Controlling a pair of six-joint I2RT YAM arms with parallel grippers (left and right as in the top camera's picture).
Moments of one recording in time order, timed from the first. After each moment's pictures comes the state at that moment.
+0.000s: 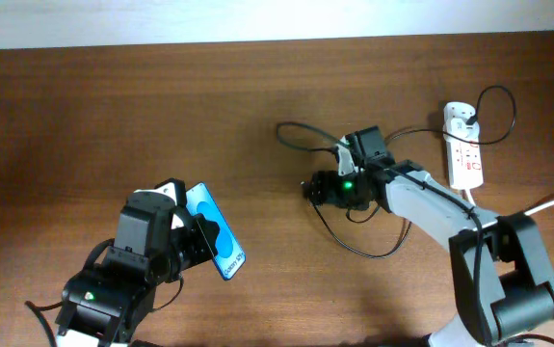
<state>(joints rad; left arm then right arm) -0.33 0.87 0.90 -0.90 0.21 -0.73 0.29 1.76 0.97 -0.38 -0.43 0.45</state>
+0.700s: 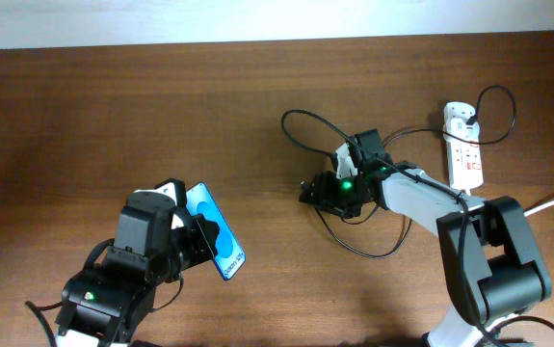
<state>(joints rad) -0.33 0.87 0.90 -0.90 0.21 -0.73 0.29 1.85 0.96 -0.33 -0.59 0.58</state>
